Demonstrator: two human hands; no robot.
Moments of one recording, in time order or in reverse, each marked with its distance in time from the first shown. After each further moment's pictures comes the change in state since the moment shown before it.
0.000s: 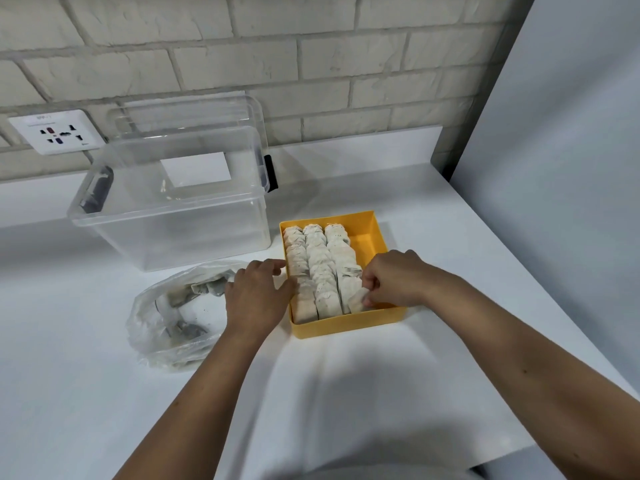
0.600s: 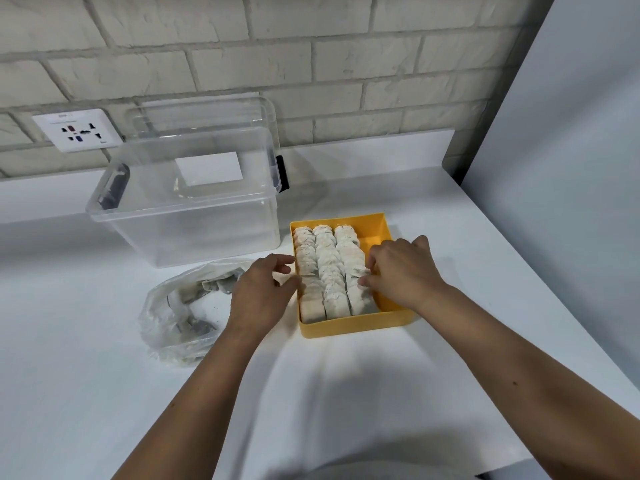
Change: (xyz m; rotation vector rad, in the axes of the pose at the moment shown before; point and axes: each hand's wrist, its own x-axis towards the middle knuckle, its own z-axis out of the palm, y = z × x) left_hand -0.007 -0.001 -0.016 -0.274 -0.024 -0.008; right_hand 0.013 -0.008 0.010 -0.147 0.393 0.093
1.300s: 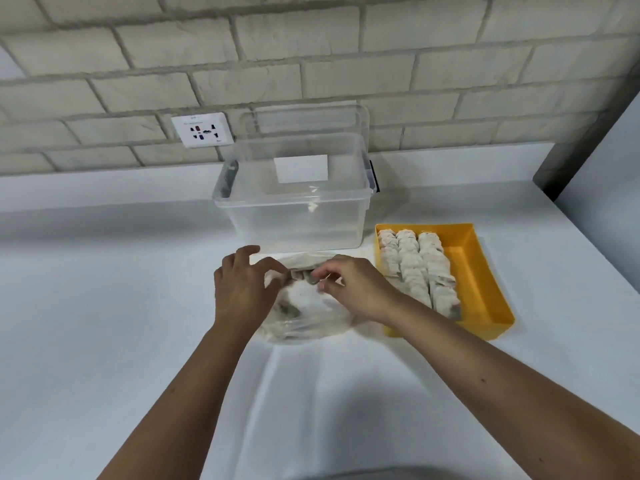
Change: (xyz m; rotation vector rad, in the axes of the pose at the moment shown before) left_hand -0.017 -0.099 -0.106 0.469 0.284 0.041; right_hand 0.018 -0.169 0.011 0.749 -0.114 -0.332
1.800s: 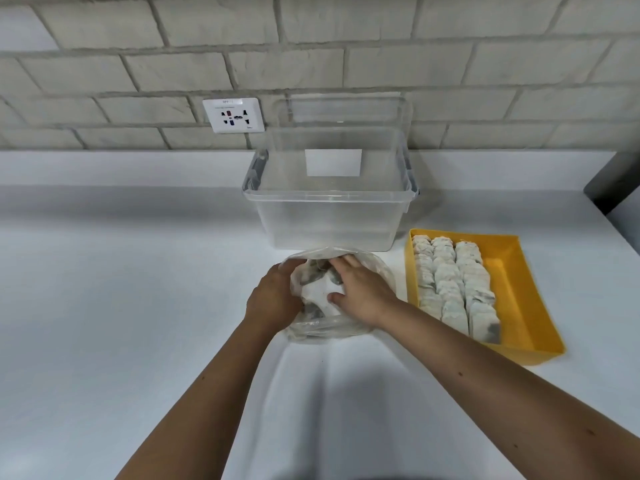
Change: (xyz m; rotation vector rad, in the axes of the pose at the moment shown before) left_hand 0.012 -0.015 0.021 -0.254 -0.374 -0.207; right_hand 0.049 0.020 0.047 -0.293 -0.107 0.017
